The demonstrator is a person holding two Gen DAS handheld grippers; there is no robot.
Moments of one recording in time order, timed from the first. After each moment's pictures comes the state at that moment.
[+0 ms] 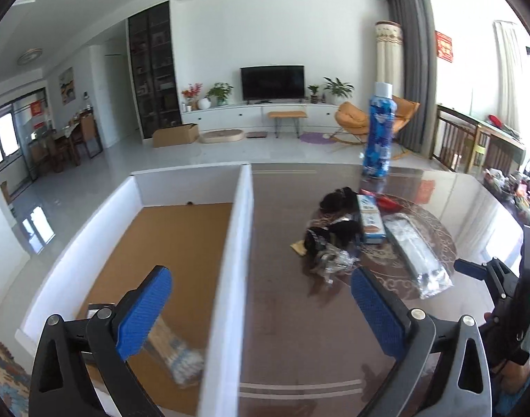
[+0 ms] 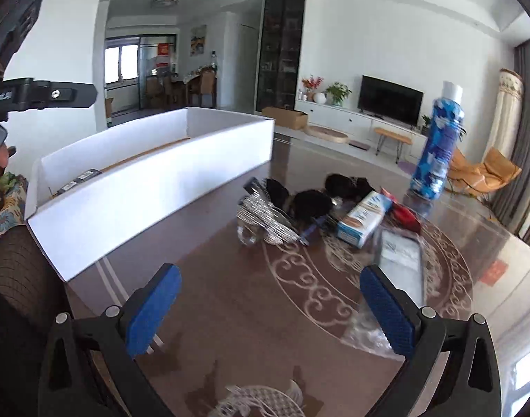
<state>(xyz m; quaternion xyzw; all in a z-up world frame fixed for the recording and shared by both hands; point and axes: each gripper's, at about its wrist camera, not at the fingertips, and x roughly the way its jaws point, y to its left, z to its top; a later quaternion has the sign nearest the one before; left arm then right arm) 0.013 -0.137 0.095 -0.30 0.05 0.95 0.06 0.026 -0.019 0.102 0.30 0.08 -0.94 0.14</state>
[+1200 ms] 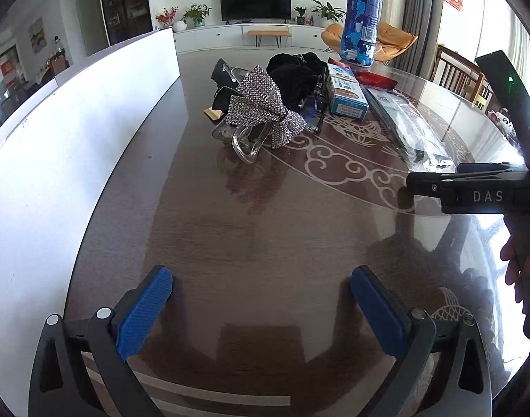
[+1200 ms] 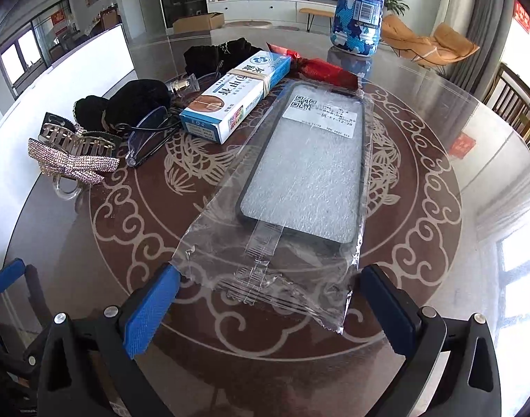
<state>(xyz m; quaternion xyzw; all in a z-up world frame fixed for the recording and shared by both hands) -0.046 -0.042 -0.070 -0.45 0.04 0.89 0.06 -0.090 0.038 0.036 0.52 0.02 -0.86 0.03</state>
